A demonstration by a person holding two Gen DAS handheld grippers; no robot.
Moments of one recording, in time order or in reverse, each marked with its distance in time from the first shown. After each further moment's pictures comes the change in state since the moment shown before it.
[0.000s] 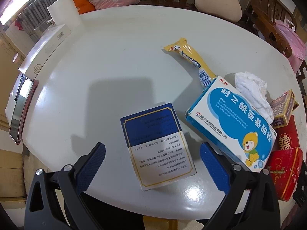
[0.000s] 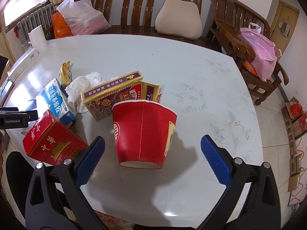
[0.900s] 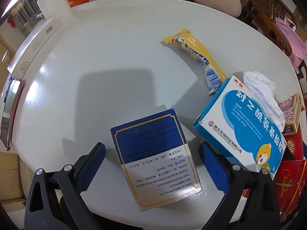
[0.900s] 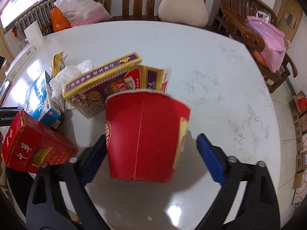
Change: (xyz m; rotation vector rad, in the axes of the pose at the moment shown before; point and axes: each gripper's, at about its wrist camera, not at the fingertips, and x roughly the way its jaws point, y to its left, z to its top) left arm 0.023 0.003 0.020 0.006 0.047 -0.044; right arm 0.045 -0.011 -0.002 0.026 0.083 0.086
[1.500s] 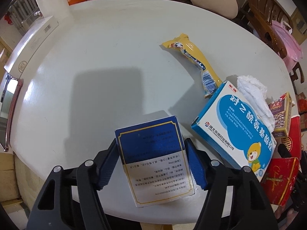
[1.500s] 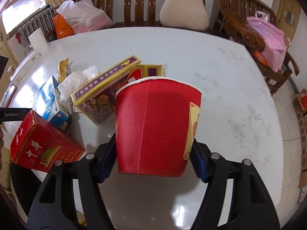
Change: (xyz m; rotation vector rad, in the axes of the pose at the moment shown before) left arm -0.003 0.004 0.013 -0.012 0.019 -0.066; right arm -0.020 0.000 -0.006 0.011 -0.075 0.000
